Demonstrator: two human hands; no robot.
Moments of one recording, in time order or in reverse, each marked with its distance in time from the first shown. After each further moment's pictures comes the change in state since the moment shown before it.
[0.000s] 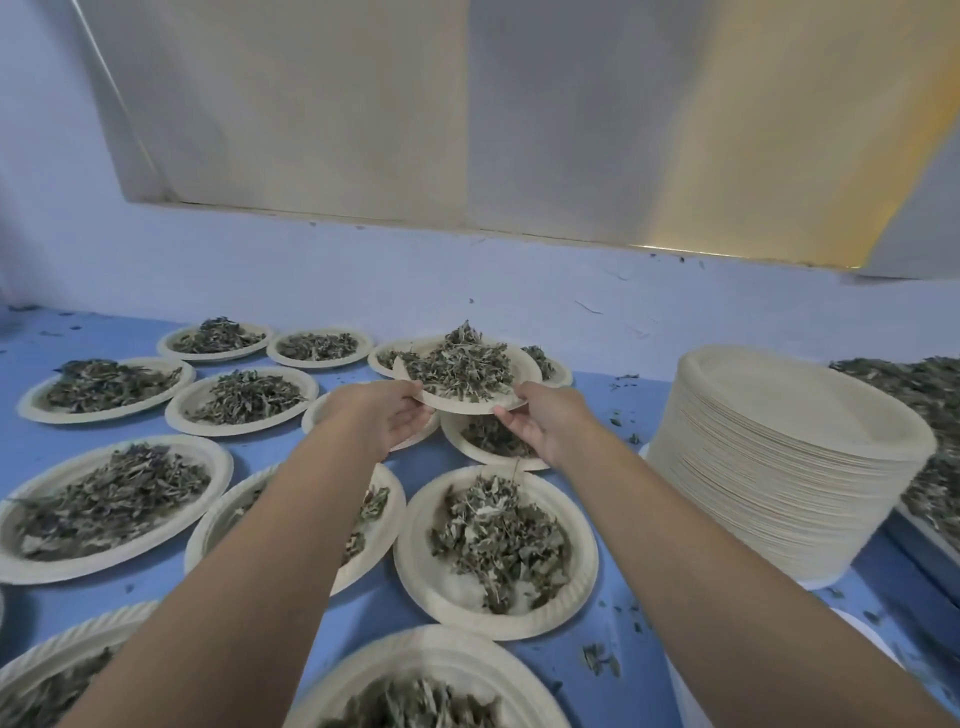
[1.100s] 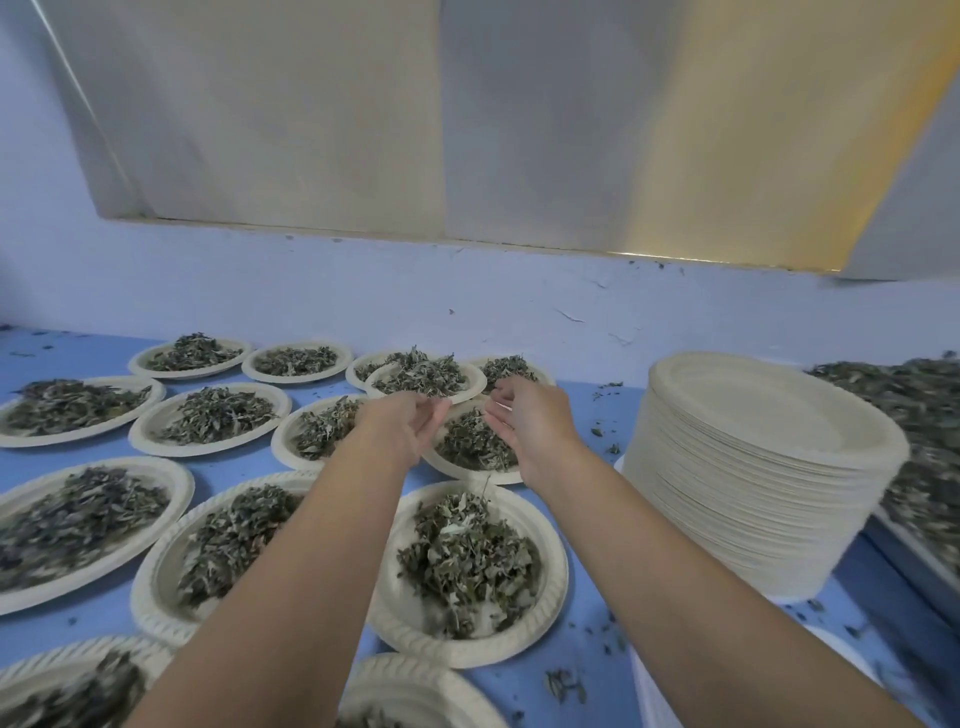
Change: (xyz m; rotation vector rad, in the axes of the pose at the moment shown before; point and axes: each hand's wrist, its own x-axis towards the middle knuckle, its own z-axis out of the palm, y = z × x) left_hand 0.000 -0.011 0.049 -0.238 0.015 -0.078; right_hand -0.010 -0.008 -0.009 -0.057 0.003 -0.130
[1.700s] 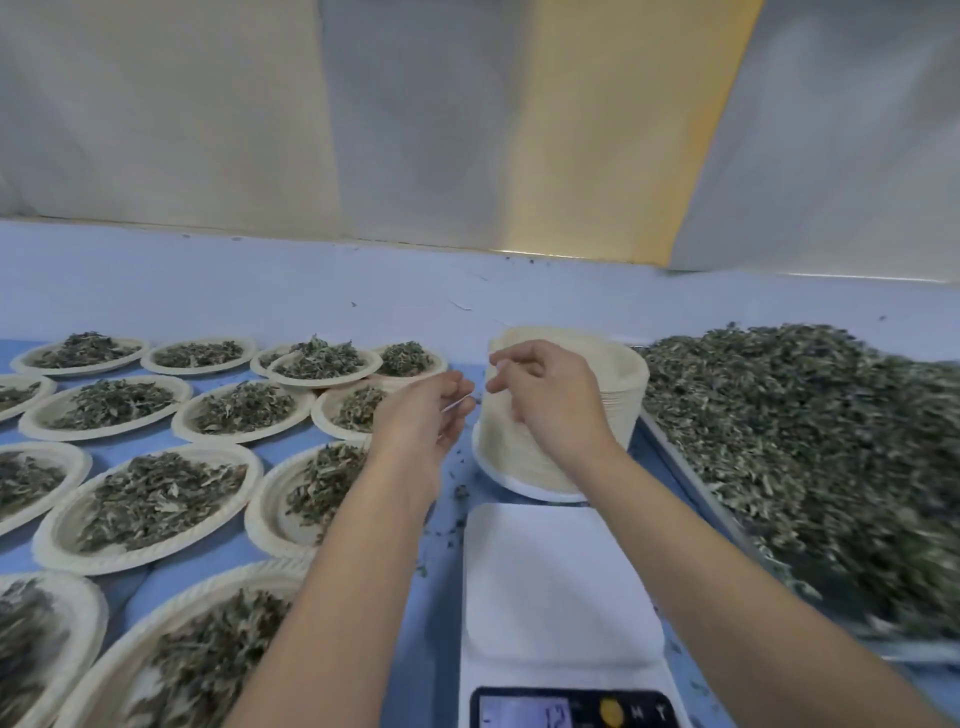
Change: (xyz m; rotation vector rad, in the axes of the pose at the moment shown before) left_hand -0.155 -0.082 0.061 0.082 -0.270 0.137; right_hand -0.104 -0.041 -0.139 -0.537 0.051 -0.614
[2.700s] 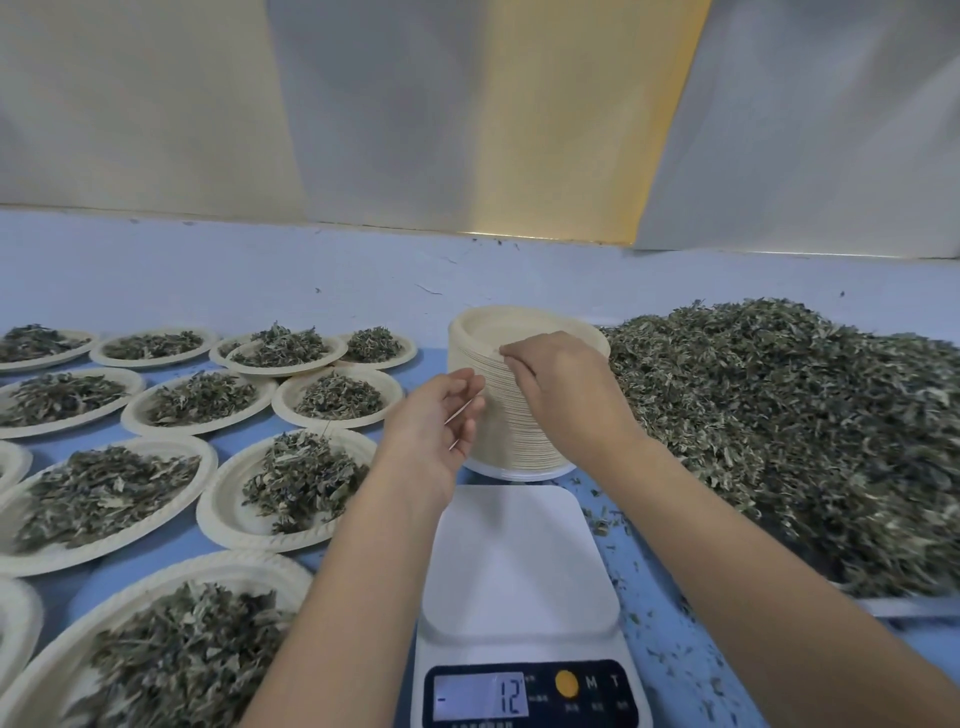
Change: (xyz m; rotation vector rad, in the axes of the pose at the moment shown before) left_hand -0.018 -0.025 0.028 -0.091 -0.077 -0.158; right_hand -0.001 0.025 -0.050 -0.846 -0.050 -0.482
